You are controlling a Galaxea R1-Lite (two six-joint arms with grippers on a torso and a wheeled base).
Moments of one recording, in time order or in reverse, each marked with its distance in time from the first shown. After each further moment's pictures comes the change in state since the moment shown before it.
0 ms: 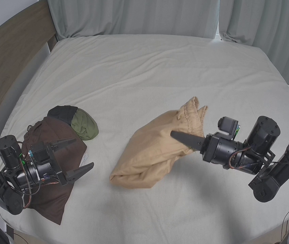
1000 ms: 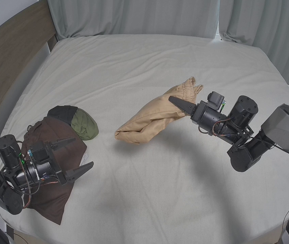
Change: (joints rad) left arm 0.001 -0.007 -0.002 0.000 0.000 0.000; right arm -0.132 0.259 -0.471 0.039 0.024 0.145
